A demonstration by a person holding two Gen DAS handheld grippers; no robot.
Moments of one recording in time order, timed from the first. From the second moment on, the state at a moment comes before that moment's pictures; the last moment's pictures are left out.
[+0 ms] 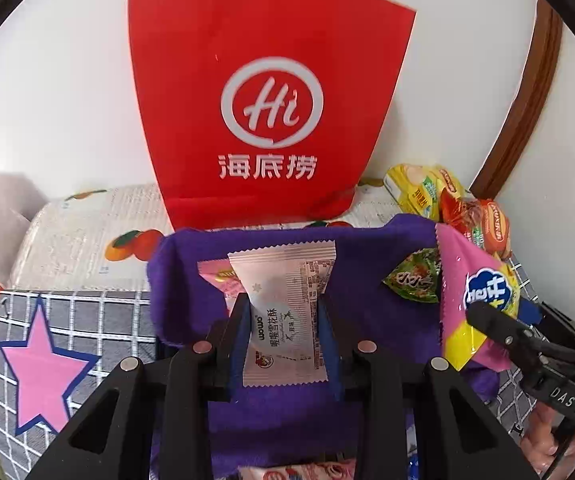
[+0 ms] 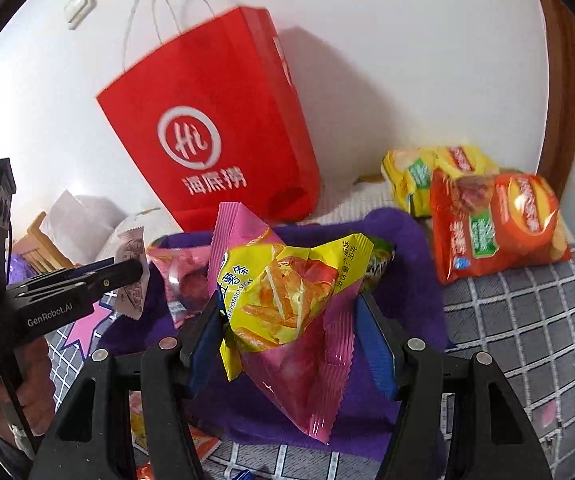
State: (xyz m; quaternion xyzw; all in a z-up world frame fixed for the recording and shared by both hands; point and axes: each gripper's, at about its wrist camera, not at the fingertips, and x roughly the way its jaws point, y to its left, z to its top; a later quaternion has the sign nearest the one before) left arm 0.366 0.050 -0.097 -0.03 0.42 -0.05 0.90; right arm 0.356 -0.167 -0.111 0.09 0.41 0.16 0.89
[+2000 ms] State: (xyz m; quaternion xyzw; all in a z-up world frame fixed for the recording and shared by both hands) left arm 0.372 0.045 -0.123 -0.01 0.48 -0.03 0.88; right arm 0.363 -0.161 -0.168 0.07 0.49 0.16 0.86
